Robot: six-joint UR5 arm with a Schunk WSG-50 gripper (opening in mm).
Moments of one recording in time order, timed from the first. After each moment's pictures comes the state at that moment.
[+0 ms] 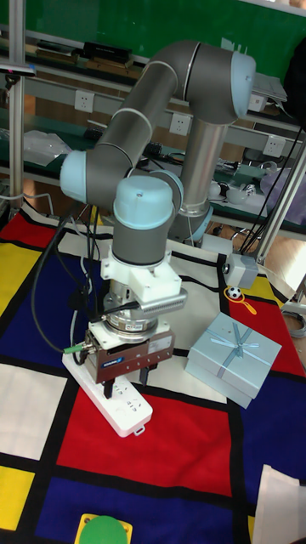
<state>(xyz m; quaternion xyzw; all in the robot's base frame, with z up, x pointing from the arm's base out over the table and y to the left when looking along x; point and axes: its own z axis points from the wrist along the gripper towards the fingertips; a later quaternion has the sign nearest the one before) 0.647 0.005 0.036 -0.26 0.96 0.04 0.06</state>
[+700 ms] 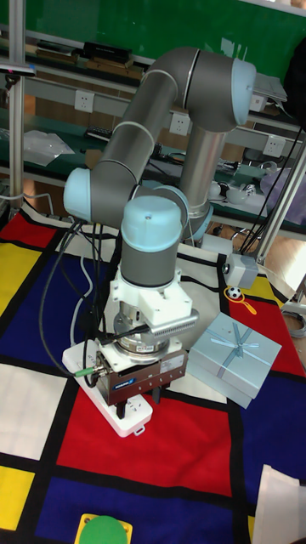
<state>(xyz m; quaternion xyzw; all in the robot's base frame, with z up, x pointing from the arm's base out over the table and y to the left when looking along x) 0.666 0.026 0.022 -0.27 0.96 0.05 0.06</state>
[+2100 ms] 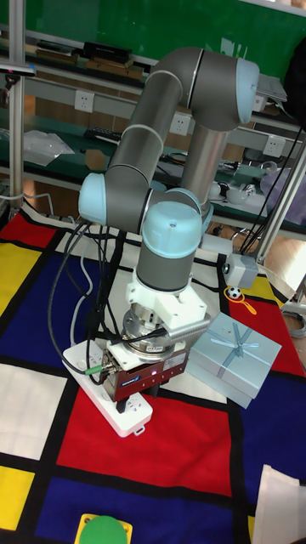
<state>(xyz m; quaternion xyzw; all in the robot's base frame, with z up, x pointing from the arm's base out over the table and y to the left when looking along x) 0.649 0.023 0.015 -0.29 0.96 0.01 0.03</state>
